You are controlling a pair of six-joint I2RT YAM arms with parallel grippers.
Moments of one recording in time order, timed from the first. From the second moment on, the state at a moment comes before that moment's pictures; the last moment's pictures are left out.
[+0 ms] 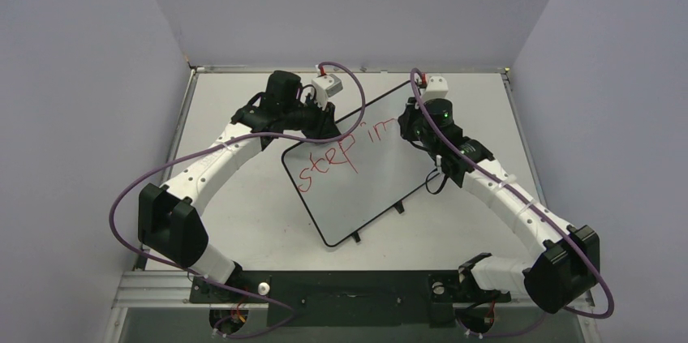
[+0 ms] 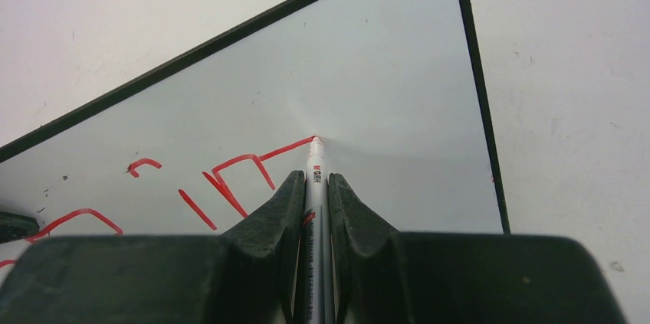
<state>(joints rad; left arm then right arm) -0.50 1.54 1.38 -0.47 0.53 0.04 0.50 1.24 1.03 -0.20 0.19 0.29</state>
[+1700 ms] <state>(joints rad) -0.50 1.54 1.38 -0.48 0.52 0.03 0.50 1.27 1.06 -0.16 0.11 0.31</state>
